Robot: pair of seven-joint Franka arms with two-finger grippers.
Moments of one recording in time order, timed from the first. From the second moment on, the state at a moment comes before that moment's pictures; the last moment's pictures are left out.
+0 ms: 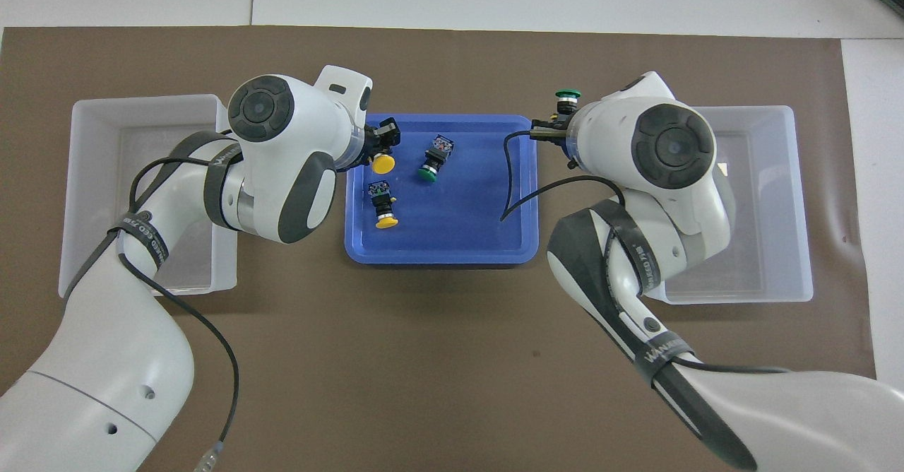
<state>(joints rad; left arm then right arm) -0.31 0.49 -0.15 -1.62 -0.09 2.31 -0.74 0.22 0.26 0.10 -1.80 -0.20 2.39 0.60</state>
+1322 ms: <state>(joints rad) 0.04 0.48 -0.12 -1.36 -0.08 1.81 -0.09 -0.25 0.09 0.09 -2.26 -0.06 2.43 -0.03</state>
